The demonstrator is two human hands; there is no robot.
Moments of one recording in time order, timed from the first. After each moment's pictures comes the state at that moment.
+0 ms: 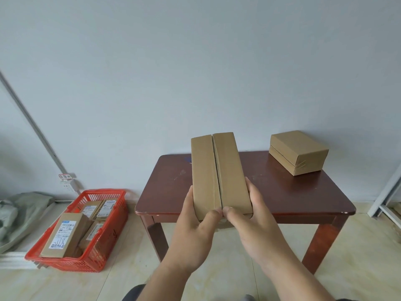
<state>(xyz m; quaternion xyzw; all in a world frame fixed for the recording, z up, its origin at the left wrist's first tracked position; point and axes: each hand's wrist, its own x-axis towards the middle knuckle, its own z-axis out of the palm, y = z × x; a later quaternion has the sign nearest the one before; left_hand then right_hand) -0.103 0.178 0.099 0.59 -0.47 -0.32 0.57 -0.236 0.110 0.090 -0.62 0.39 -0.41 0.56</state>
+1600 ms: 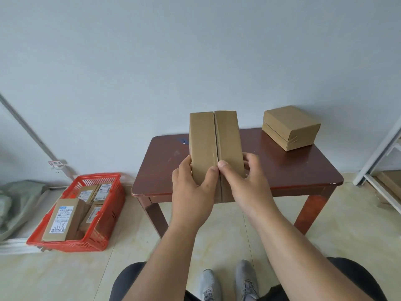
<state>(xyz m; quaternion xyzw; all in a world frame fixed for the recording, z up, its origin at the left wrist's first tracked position) -0.103 0.141 0.094 0.69 -0.39 -0.23 0.56 -0.218 0.082 0.087 -0.56 0.46 -0.46 0.51</state>
